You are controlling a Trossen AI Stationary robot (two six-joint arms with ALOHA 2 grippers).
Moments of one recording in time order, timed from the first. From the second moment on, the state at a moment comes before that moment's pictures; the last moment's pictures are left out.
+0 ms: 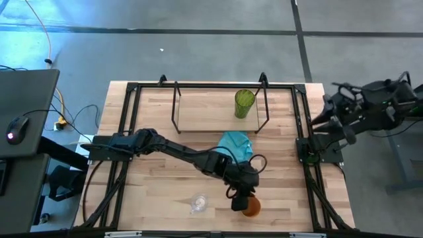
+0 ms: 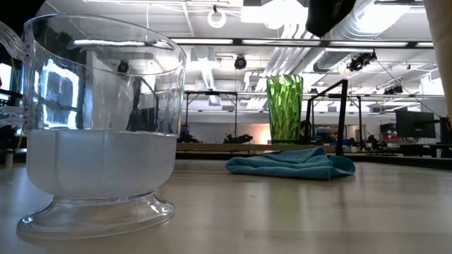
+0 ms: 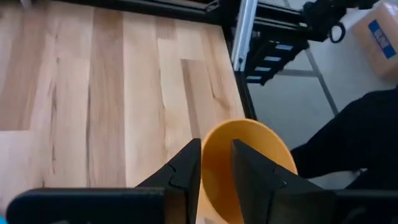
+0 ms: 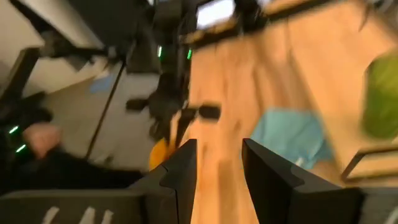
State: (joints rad) left arm -0.20 2.32 2.16 -0.53 0.12 -0.32; right arm 0.24 0.71 1.52 -1.30 -0.05 0.44
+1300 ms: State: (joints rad) left arm -0.20 2.33 2.16 -0.62 0.19 -0.27; right arm 0.24 0.97 1.52 -1.40 -0.15 0.31
